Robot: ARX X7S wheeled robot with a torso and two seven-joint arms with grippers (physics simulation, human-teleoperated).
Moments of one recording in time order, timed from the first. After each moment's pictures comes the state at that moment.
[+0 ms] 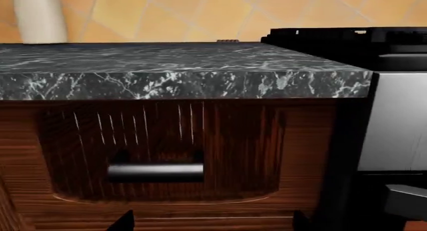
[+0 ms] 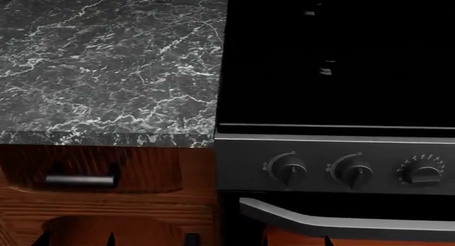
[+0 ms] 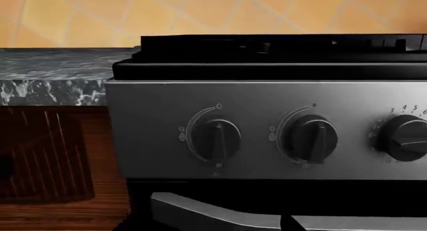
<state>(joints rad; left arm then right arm) 0.00 -0.15 0.18 0.00 -0.14 0.03 -0.17 0.00 0.15 -0.17 -0.01 0.15 -0.03 0.16</state>
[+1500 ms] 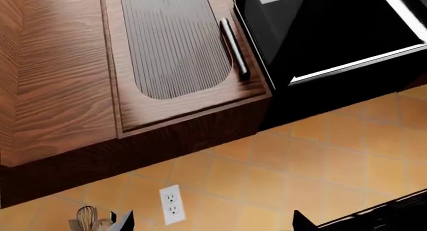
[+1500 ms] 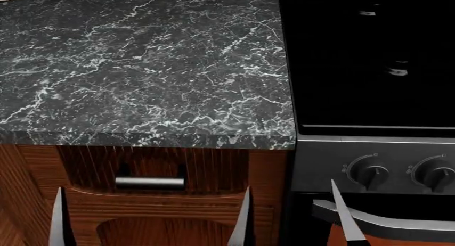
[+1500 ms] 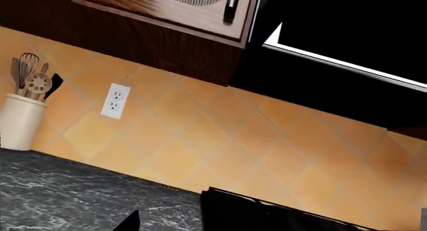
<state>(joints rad) 0.10 -0.29 0.19 0.55 0.19 0.29 -0.22 -0.04 0.23 -0.27 -0.42 -0.20 -0.12 0.31</state>
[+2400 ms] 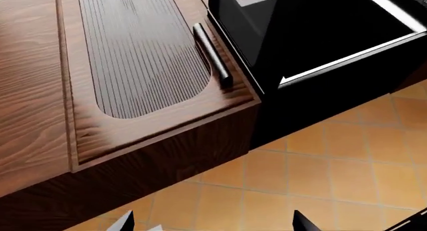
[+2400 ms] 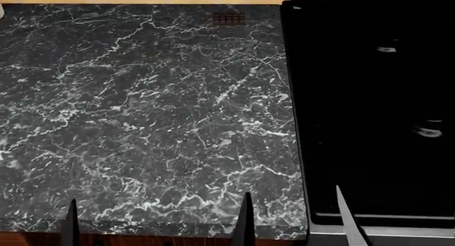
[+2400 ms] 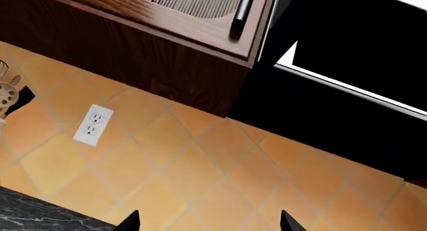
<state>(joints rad) 0.10 -0.33 0.23 0.66 0.29 0.29 -0.20 -0.04 0.30 -0.29 -0.36 -0.30 -0.32 0.41</state>
